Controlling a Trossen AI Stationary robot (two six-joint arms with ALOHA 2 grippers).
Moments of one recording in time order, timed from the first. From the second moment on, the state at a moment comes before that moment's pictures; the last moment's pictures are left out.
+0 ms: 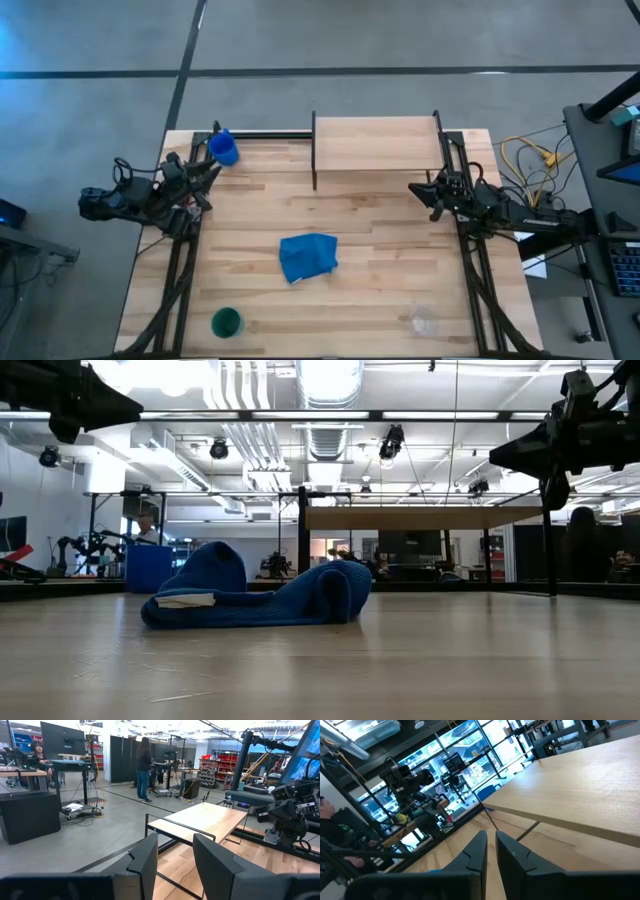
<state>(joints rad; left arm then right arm) -0.20 0.05 0.40 -0.32 -0.87 -0.05 -0.12 0.04 0.06 0.00 0.26 0.54</state>
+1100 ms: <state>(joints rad) -0.20 0.05 0.40 -0.32 -0.87 -0.04 -0.12 0.04 0.06 0.04 0.27 0.69</state>
